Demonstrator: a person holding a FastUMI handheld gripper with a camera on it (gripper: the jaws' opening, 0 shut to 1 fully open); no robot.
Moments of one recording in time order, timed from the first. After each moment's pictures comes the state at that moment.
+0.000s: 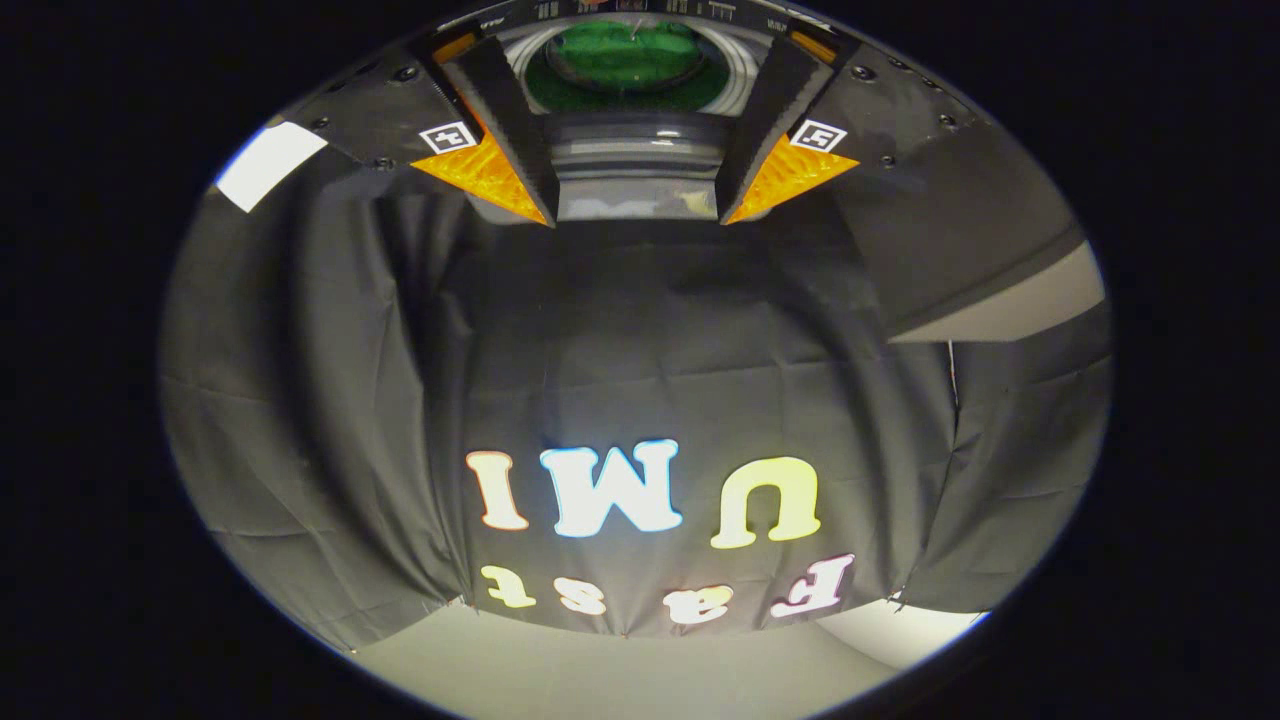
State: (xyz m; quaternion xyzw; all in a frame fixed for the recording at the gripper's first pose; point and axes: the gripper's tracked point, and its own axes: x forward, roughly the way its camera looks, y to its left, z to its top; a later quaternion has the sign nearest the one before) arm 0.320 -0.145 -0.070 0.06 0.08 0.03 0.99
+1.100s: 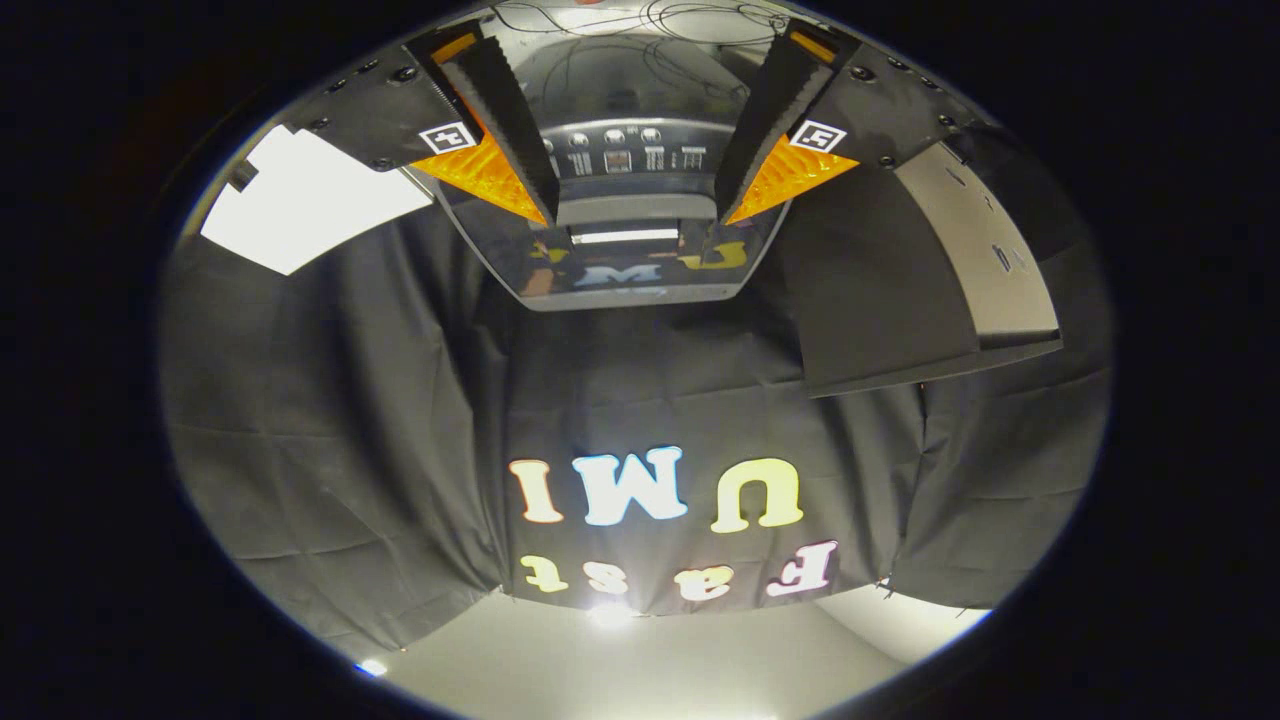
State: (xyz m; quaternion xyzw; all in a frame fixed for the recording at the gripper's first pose) arm 0.110 -0.142 -0.134 0.08 0.06 -0.01 1.00
